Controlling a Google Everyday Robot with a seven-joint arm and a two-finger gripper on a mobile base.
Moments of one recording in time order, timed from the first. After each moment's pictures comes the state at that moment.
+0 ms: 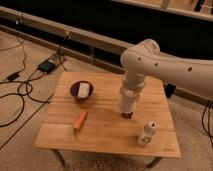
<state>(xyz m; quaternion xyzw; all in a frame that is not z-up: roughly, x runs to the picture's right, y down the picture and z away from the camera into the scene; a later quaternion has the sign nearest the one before) 0.129 0.036 0.692 -0.13 0.24 0.82 0.50</state>
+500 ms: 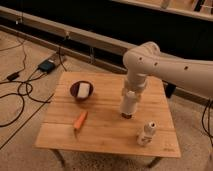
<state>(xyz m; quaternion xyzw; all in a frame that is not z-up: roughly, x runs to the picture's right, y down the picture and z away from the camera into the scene) 0.137 0.044 0.712 -0.15 0.26 0.82 0.50</state>
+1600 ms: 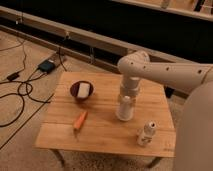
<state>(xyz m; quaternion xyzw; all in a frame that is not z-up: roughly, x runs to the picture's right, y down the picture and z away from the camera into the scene) 0.120 0.077 0.769 -0.19 0.29 0.78 0.53</state>
